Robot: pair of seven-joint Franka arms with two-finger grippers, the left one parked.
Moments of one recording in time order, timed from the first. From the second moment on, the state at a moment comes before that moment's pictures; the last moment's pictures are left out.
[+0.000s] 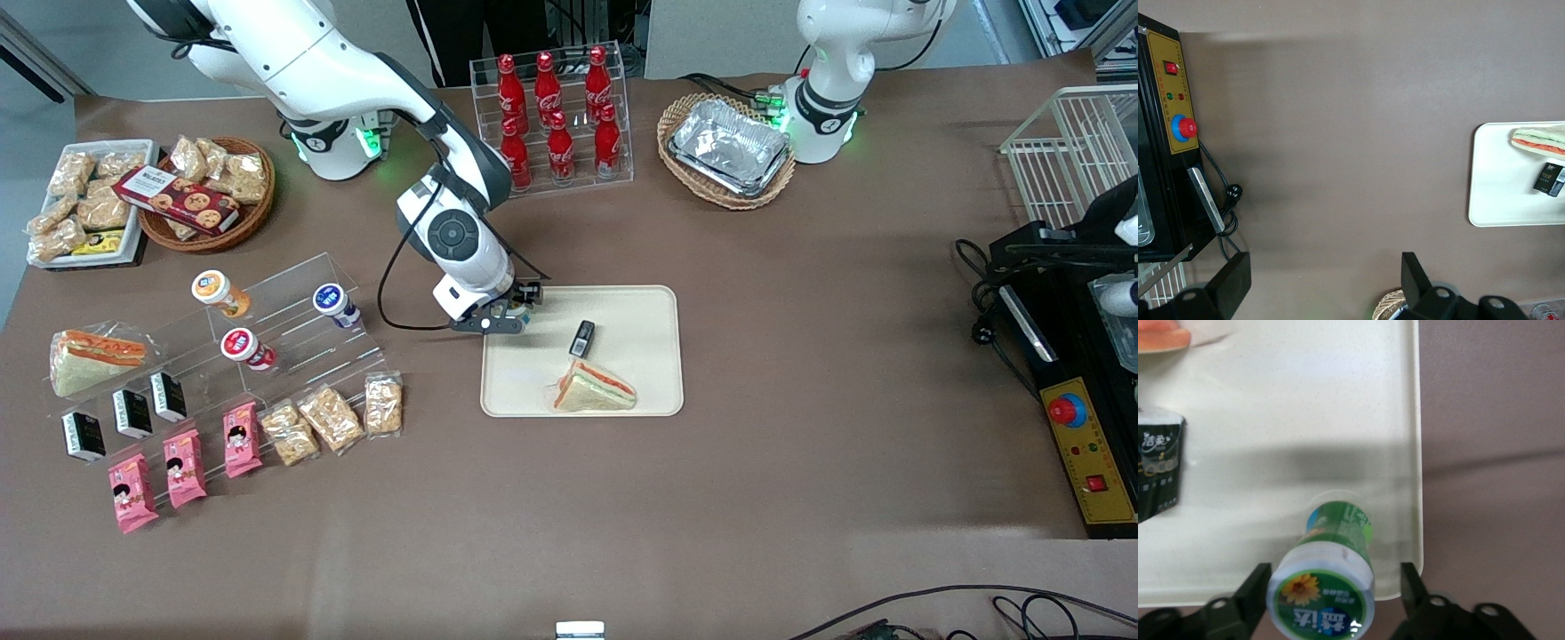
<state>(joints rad) 0.43 0.44 0.29 -2.07 0.06 2.45 0.77</state>
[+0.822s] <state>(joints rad) 0.24 0.09 0.23 -1.90 0.05 1.92 0.51</state>
